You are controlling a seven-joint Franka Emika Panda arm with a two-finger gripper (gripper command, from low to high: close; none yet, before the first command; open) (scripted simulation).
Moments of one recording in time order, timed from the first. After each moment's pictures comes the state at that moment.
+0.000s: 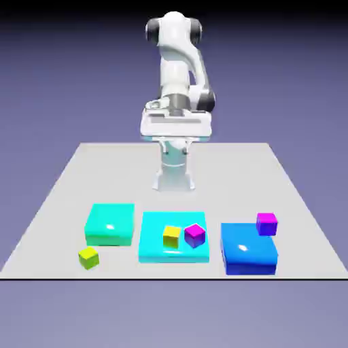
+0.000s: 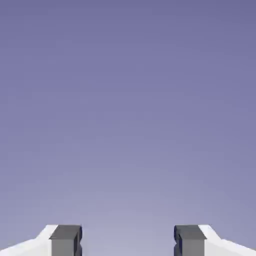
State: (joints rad) arm 0.02 -0.53 -0.03 -2.79 0.02 3.02 0.69
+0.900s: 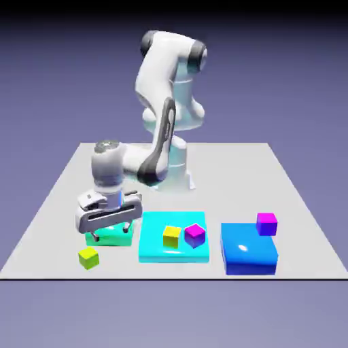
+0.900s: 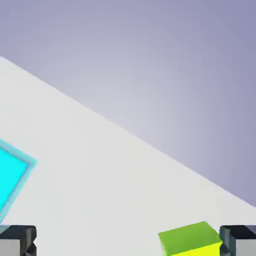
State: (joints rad) arm 0.30 0.44 -0.68 -2.24 0.39 2.56 -0.49
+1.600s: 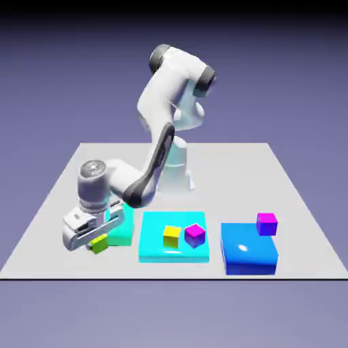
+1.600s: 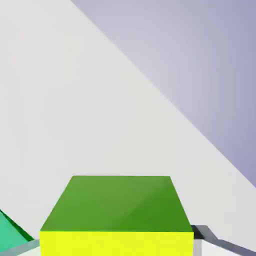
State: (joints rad) arm 0.38 0.50 -0.69 -2.19 0.32 2.42 -0.55
